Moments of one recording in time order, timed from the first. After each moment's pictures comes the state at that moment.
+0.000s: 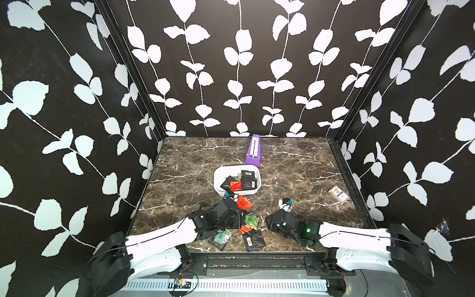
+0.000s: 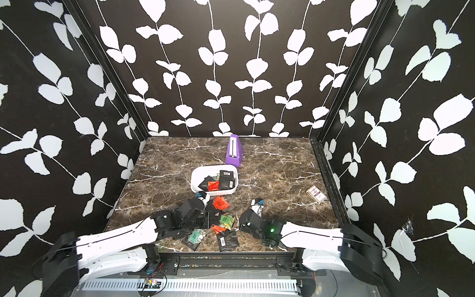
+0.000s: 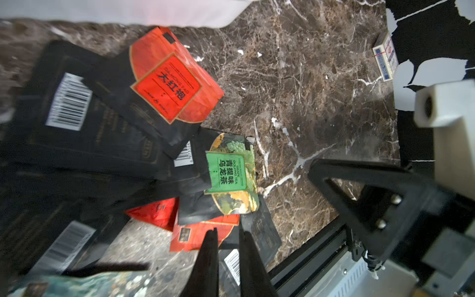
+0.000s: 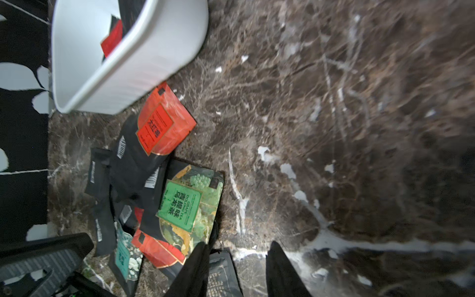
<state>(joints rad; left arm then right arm) -1.01 1.08 0.55 -0.31 0.03 -0.89 1.14 1.20 0.47 -0.15 0.29 1.24</state>
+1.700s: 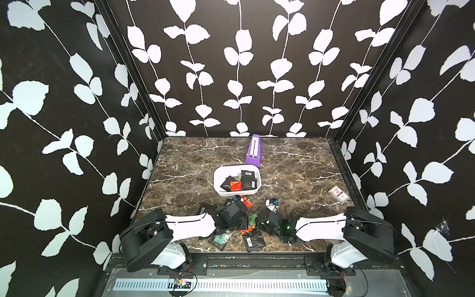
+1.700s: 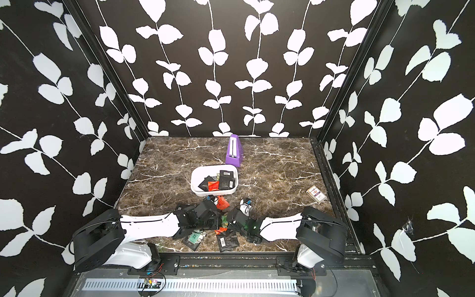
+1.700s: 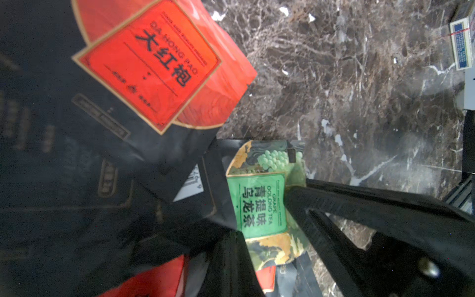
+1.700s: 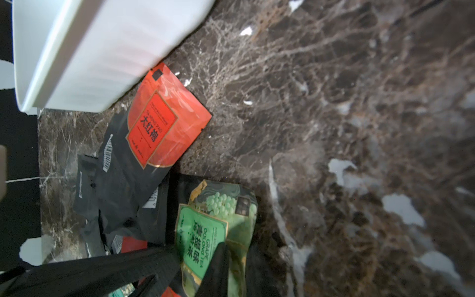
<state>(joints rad) -1.03 1.38 0.52 -0.08 0.01 -0.91 1.15 1.52 0.55 0.09 0.26 1.28</state>
